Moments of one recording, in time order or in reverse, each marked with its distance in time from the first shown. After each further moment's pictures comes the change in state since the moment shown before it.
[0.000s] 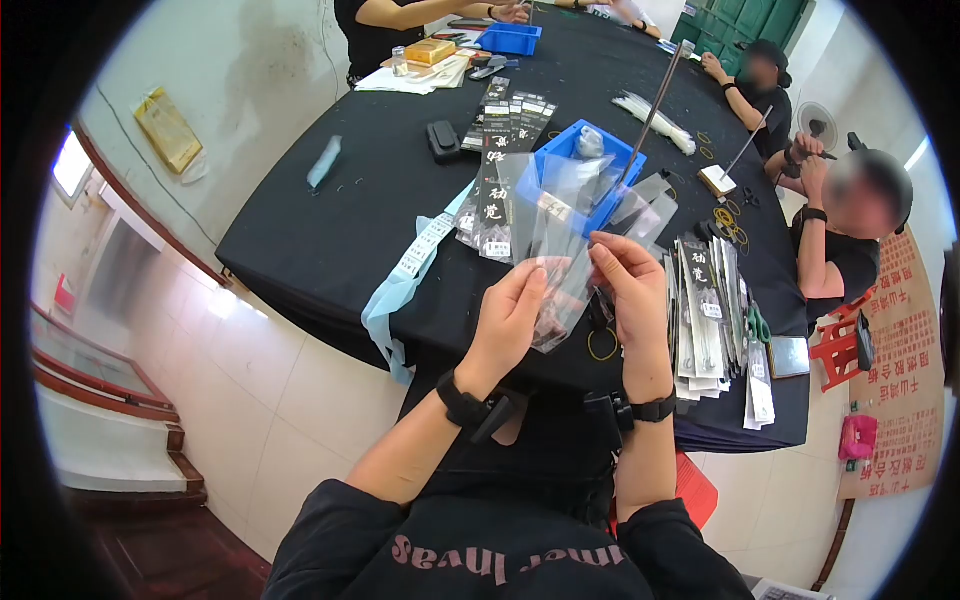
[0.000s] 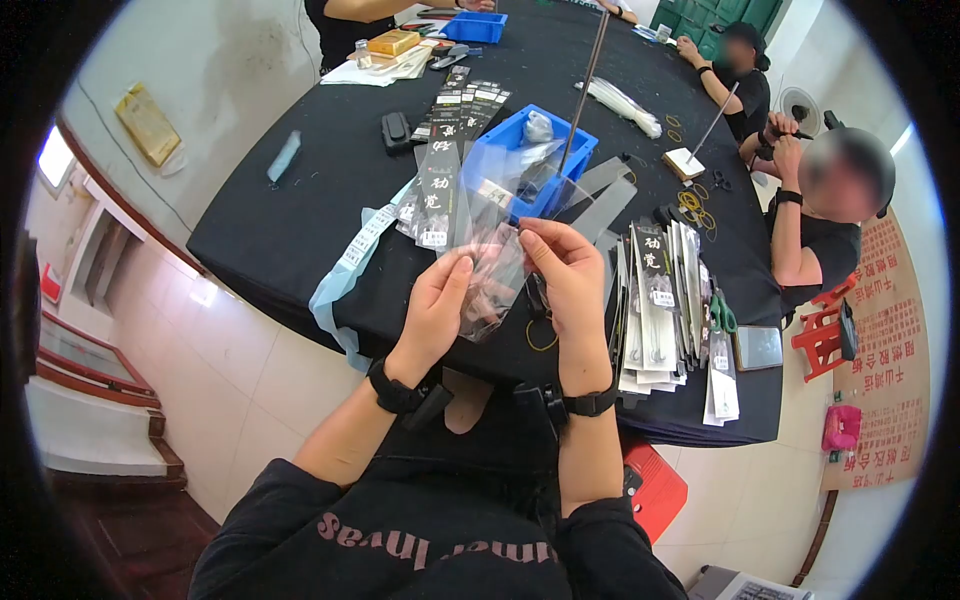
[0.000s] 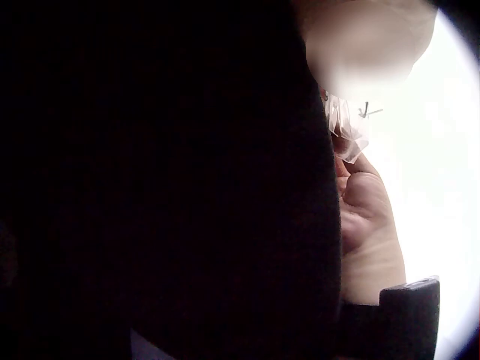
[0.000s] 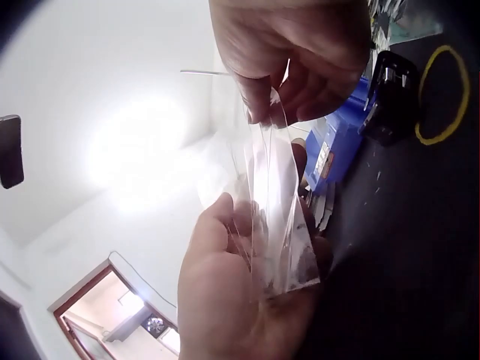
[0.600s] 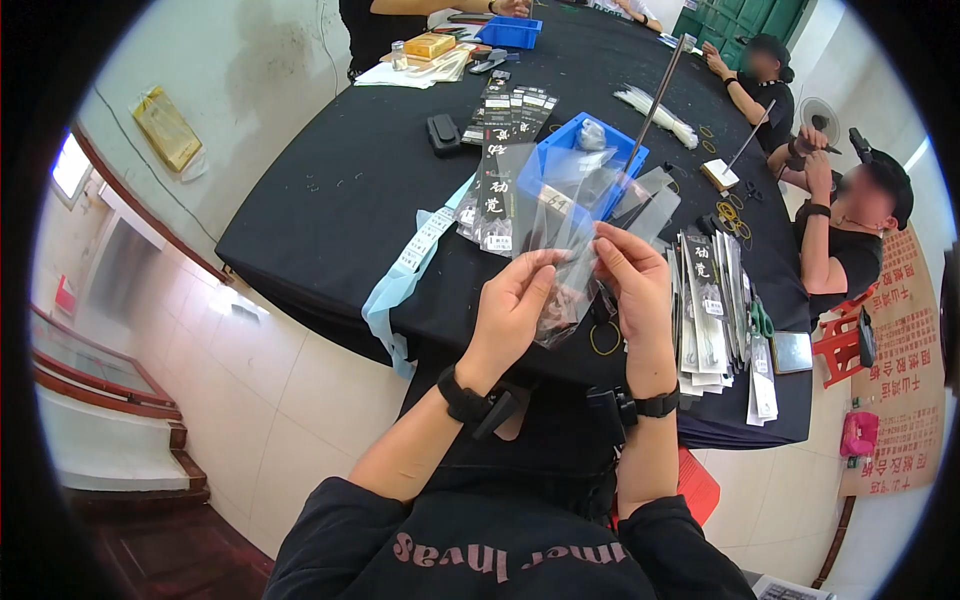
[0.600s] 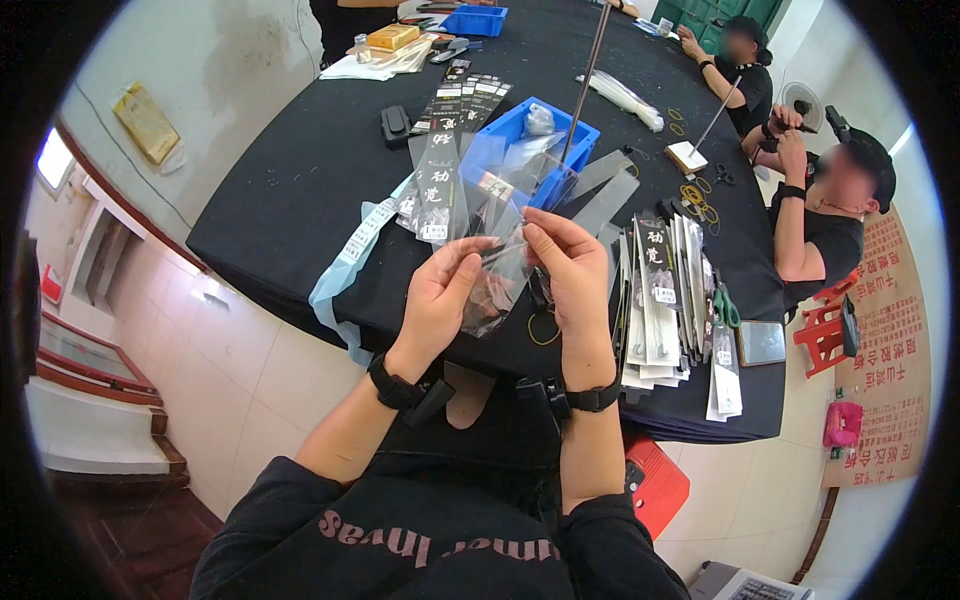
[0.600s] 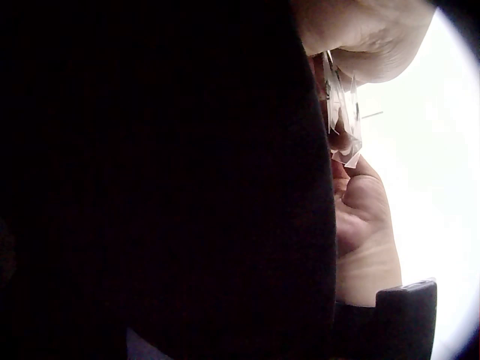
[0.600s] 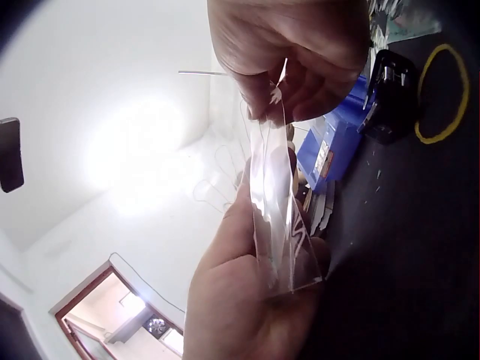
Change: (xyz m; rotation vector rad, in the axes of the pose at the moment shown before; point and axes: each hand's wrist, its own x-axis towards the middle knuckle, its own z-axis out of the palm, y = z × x) left_hand 0.001 -0.002 -0.001 0.150 0.046 0.063; right_hand 0.001 0.002 -0.004 0.008 -0.004 0.003
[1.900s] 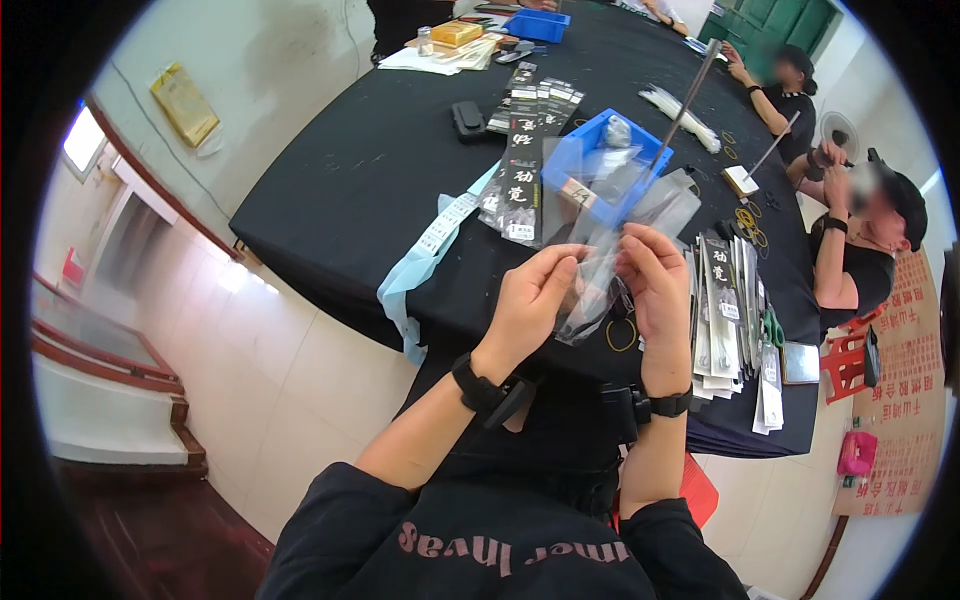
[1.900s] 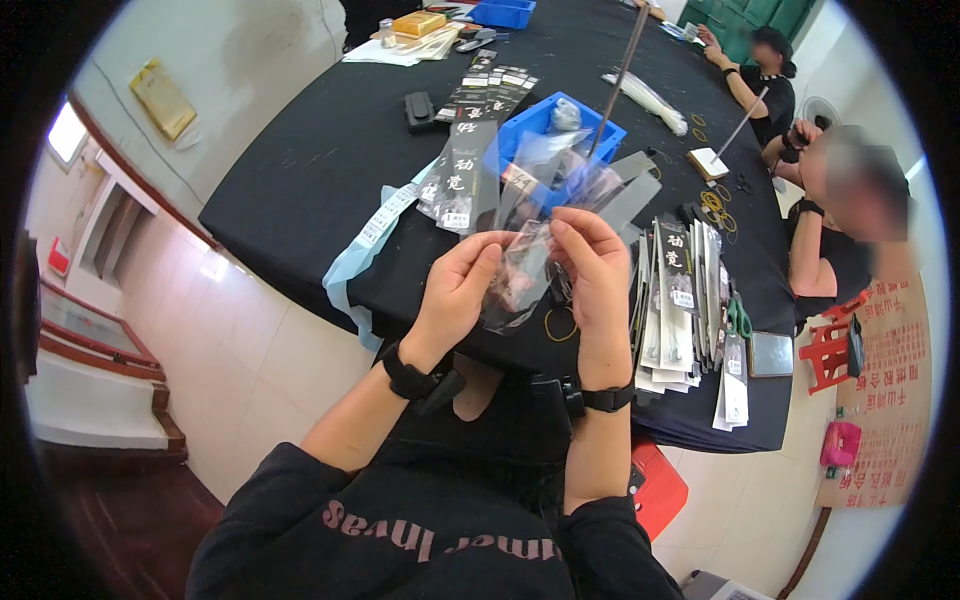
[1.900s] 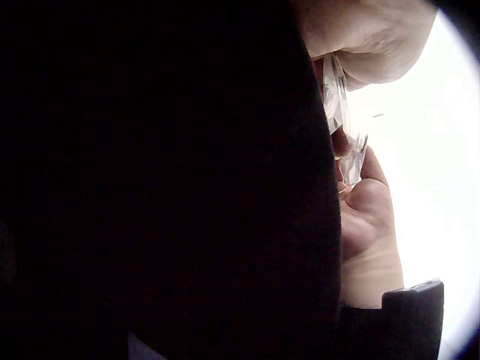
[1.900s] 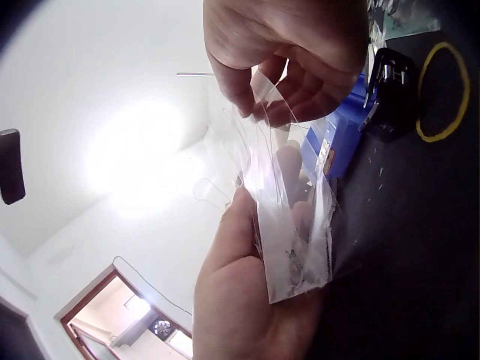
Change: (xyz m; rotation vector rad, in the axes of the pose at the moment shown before) left_hand -0.001 0.005 0.004 0.014 0.031 0.048; right_hand -0.002 -0.003 -0.001 0.129 -0.003 0.055
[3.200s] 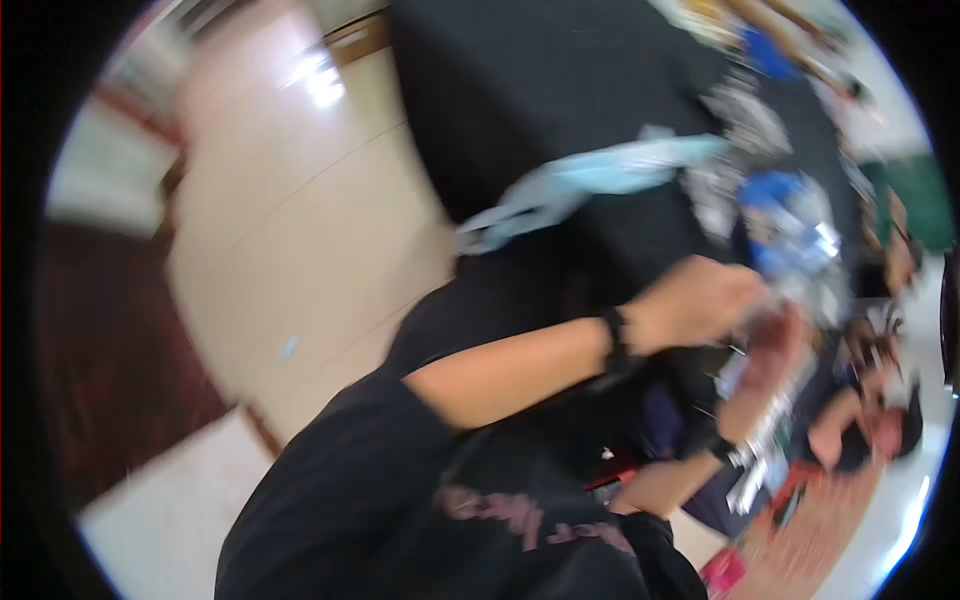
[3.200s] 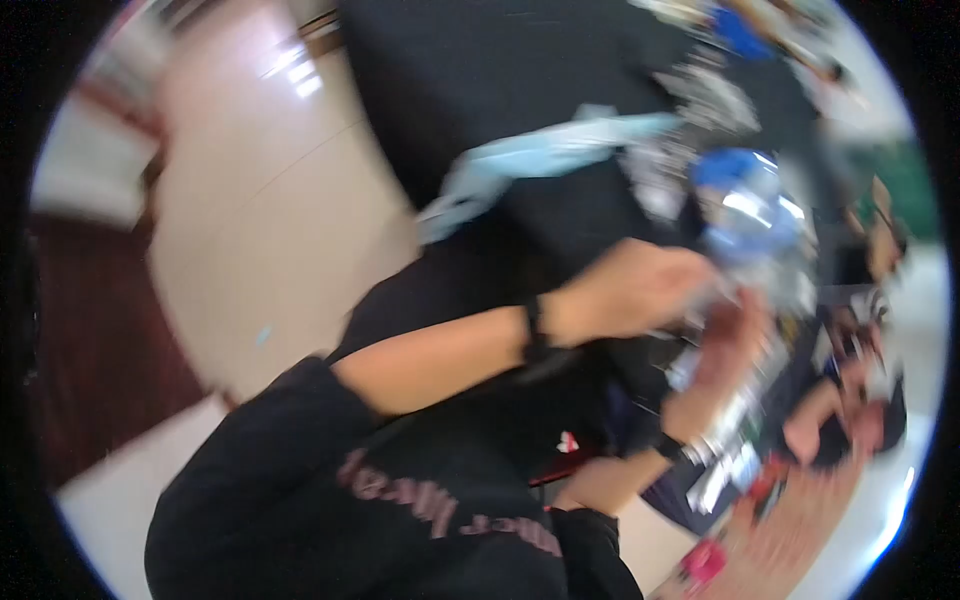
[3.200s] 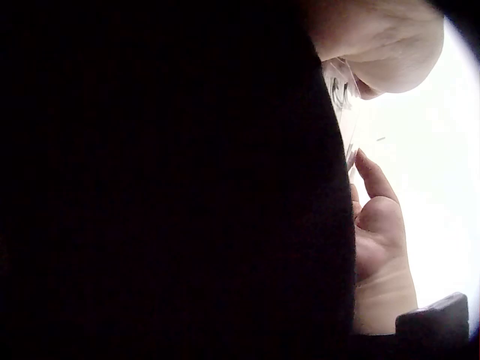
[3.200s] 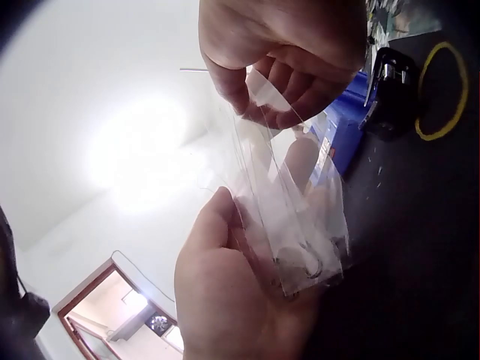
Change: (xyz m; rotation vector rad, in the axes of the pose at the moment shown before) left_hand -0.009 0.000 -0.008 0.181 0.055 0.125; right_hand 0.010 0.013 -0.045 -0.269 -0.014 -0.128
